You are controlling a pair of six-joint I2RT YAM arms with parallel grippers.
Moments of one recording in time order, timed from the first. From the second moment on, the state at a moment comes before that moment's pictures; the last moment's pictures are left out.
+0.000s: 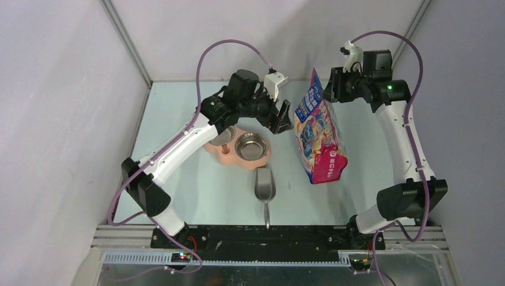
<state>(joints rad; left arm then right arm) -0.74 1.64 1.71 -0.58 0.39 -0.06 0.10 1.53 1.74 -0.86 -0.41 0.05</state>
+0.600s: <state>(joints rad) -0.74 1.63 1.71 -0.59 0.39 -0.04 0.04 1.53 1.74 -0.85 -0.53 0.10</state>
